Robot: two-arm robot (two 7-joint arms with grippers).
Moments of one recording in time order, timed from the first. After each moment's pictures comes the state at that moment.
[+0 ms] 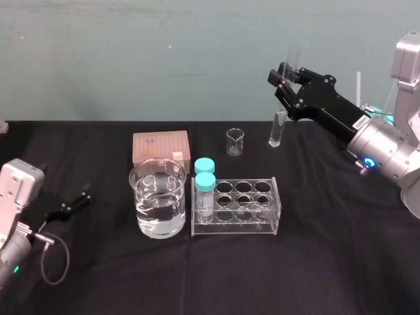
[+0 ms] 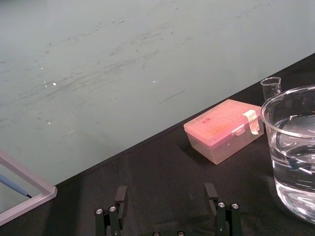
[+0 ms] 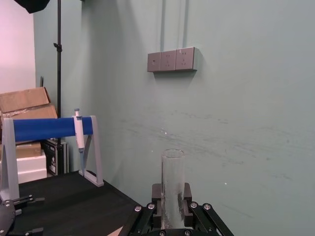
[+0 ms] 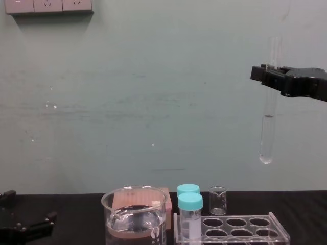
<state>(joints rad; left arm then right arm) -0.20 0.60 0.45 -1.41 -0.25 -0.12 0.03 0.45 0.45 -0.30 -1.41 0.53 -0.11 0.54</state>
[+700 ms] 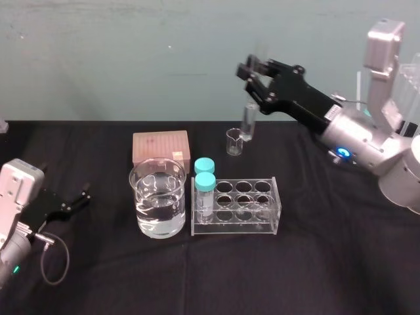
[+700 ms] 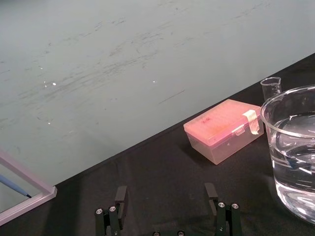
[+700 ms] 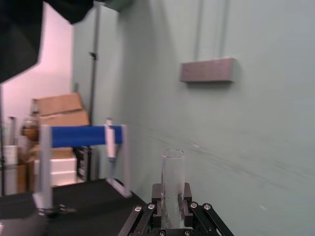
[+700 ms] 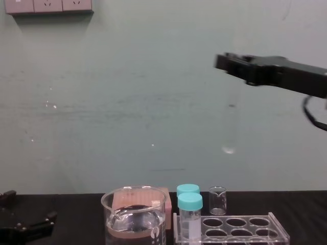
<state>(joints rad) -0.20 0.60 0.45 -1.41 -0.25 -0.12 0.03 0.53 0.40 -0.37 -1.36 0.54 -0.12 0.61</state>
